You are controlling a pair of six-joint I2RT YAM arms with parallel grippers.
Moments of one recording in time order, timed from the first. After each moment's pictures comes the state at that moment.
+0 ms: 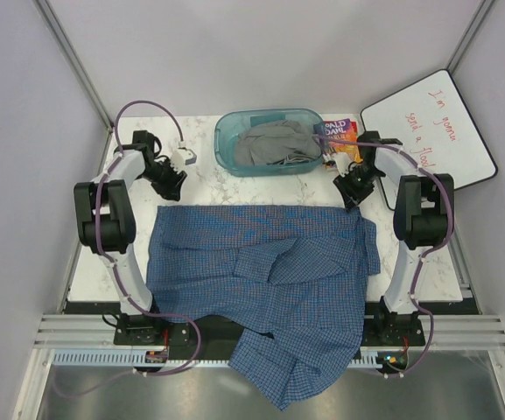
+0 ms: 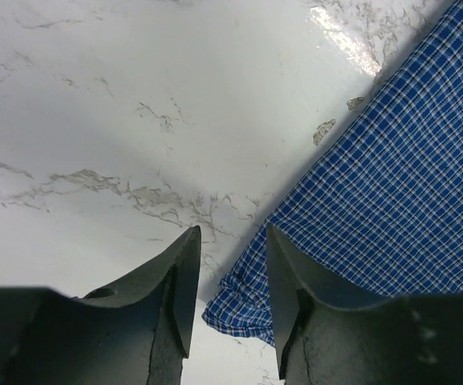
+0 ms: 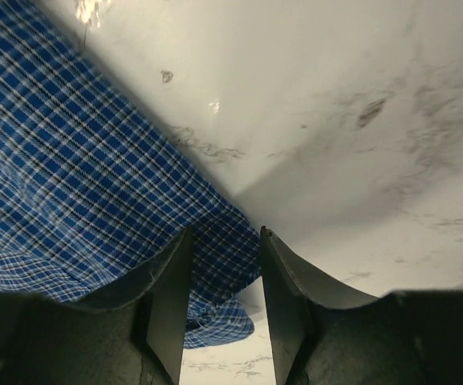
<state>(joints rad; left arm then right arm) 0.07 1.99 1.49 -0.81 0.45 0.92 0.04 2.04 1.56 -0.98 -0.28 -0.69</state>
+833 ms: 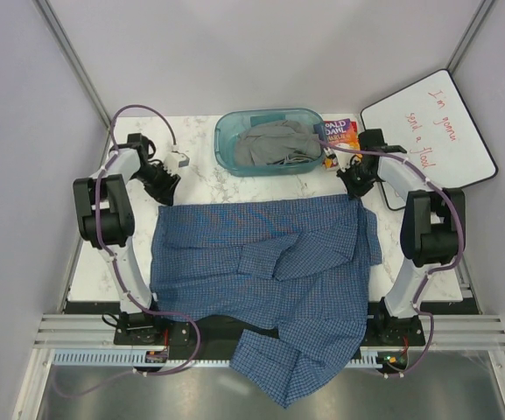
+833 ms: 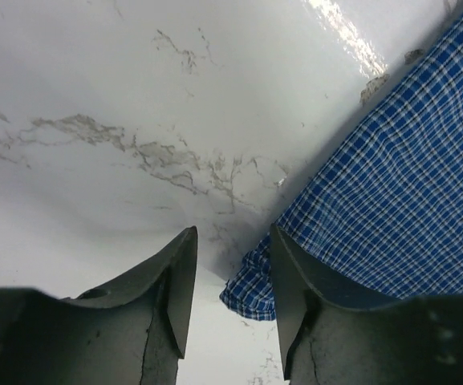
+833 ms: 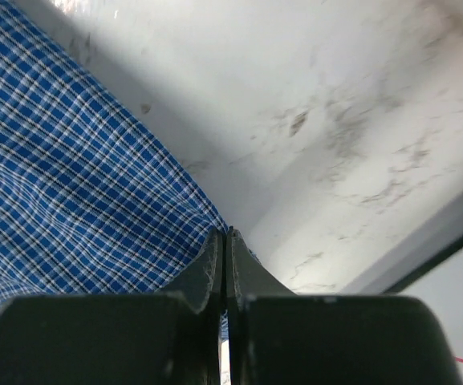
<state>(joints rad) 0.11 2.07 1.55 -0.88 0.40 0.90 0.06 1.88 1.38 -0.75 -0.21 -0.64</state>
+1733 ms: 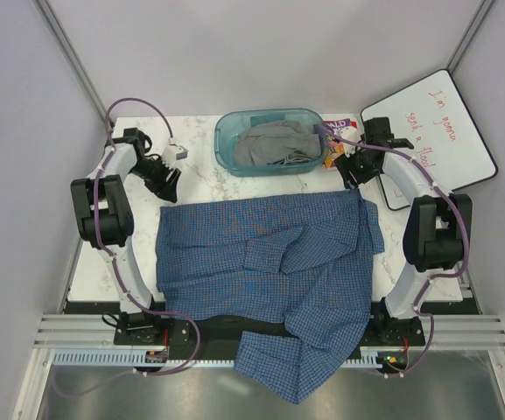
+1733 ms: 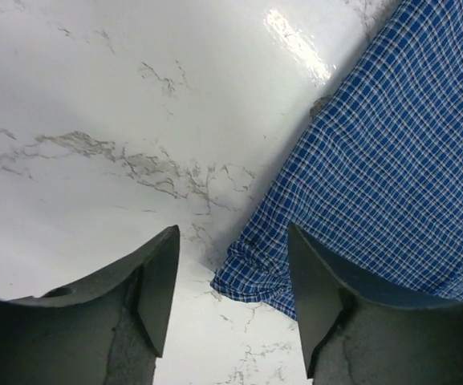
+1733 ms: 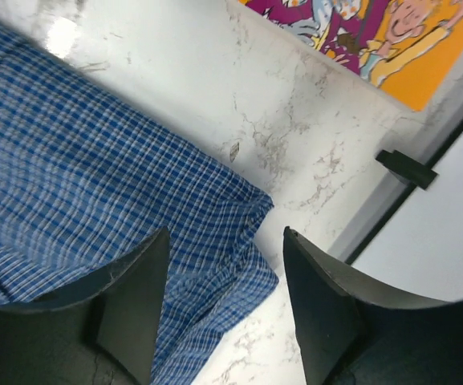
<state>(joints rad) 0.13 2.07 1.63 -0.98 0.51 0.89 0.06 1.83 1.44 -0.68 -0.17 -0.53</state>
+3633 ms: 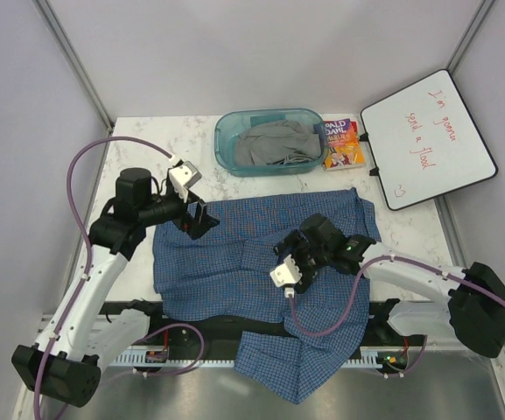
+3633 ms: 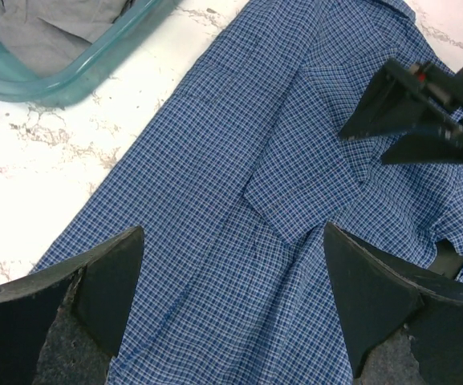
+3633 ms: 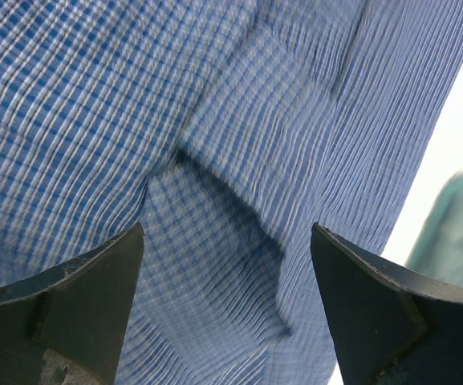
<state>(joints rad) -0.27 0.93 0.96 -0.56 0.61 0.25 0.79 1.19 0.65 -0.35 -0.43 -1.29</state>
